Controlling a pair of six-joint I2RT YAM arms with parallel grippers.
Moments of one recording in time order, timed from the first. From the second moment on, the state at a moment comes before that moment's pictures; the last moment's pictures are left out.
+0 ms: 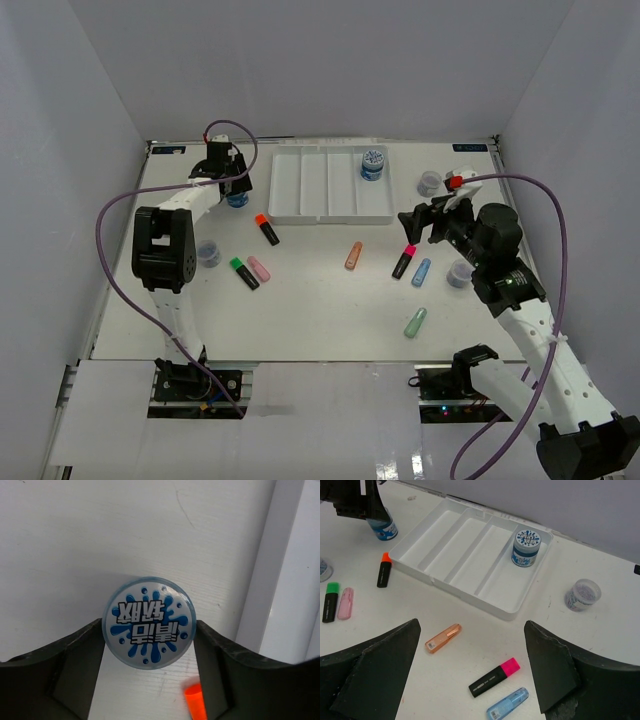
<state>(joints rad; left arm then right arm) -0.12 2.03 1.49 -0.19 -0.17 -0.29 0.33 0.80 0.82 -0.15 -0.20 -0.02</state>
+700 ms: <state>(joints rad) -0.39 1.97 1.59 -0.25 -0.09 -0.11 0.33 0.69 0.79 -0.21 -0.25 0.02</state>
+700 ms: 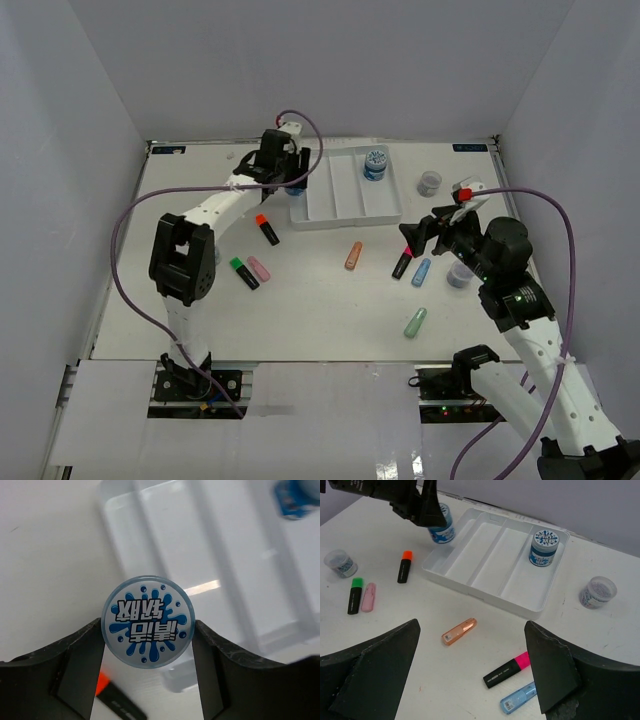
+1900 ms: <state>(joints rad) -0.73 2.38 2.00 -0.06 -0.02 -0.16 0.33 0.59 0.72 -0.35 -0.26 0.02</state>
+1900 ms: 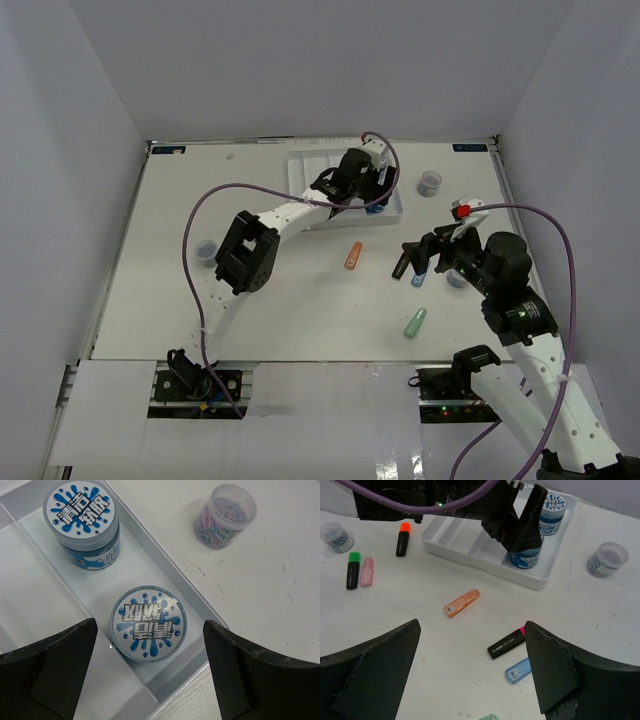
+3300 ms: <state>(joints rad) -0.24 1.29 0.95 -0.20 -0.22 -0.30 0.08 1.19 0.62 -0.39 0.39 0.38</state>
